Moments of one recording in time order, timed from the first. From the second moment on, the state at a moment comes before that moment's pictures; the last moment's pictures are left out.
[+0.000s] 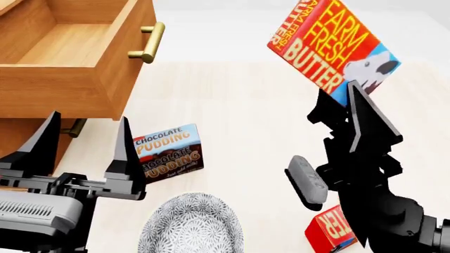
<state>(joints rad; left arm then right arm) -0.02 -0.42 0.06 0.67 -0.38 -0.03 -0.21 1.26 0.75 -1.79 0.03 -0.27 0.73 1.55</state>
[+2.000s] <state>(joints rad) -0.93 -0.88 0.23 0.84 -1.62 -0.71 -0.26 0.88 0.53 -1.13 0.40 -0.94 0.27 1.50</state>
